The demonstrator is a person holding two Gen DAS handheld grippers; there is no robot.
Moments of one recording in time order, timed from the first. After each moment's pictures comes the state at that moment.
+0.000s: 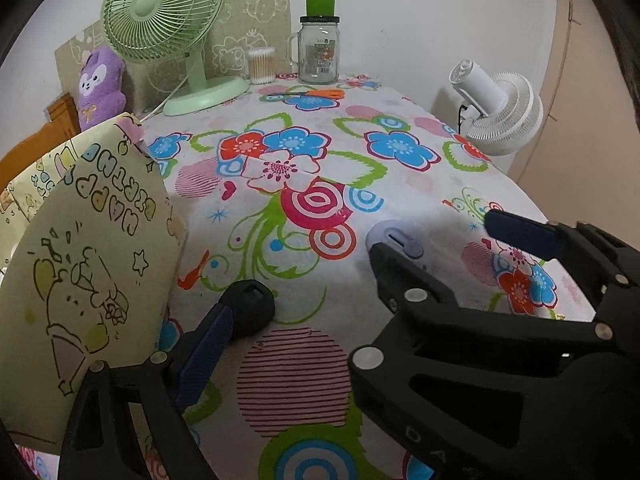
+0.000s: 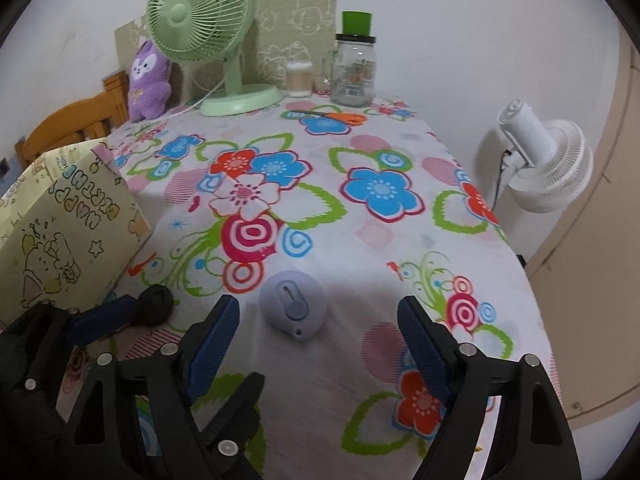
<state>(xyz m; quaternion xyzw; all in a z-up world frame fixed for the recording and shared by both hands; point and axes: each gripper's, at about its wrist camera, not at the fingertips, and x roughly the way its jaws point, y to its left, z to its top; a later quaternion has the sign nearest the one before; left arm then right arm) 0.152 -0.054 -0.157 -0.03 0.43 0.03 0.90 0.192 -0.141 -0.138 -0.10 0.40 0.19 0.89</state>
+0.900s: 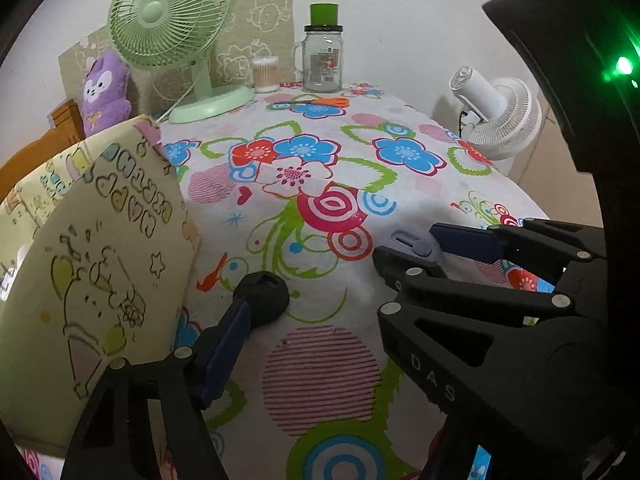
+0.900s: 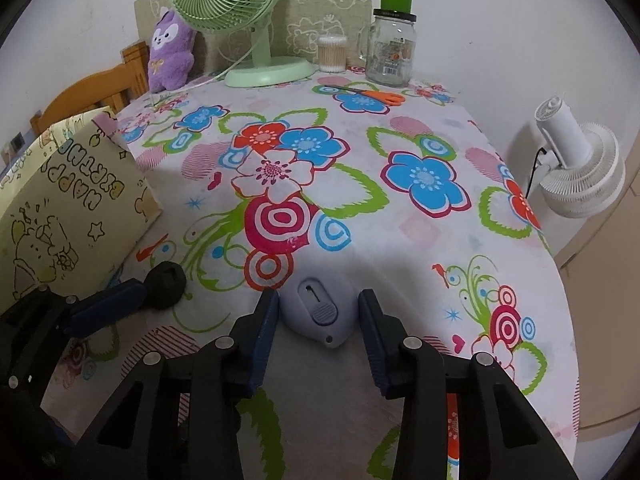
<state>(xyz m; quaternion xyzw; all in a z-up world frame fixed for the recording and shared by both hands) 0.142 -0.045 -0.156 -0.03 0.42 0.04 0.91 0.206 -0.121 -0.152 -0.13 0.43 0.23 0.86</state>
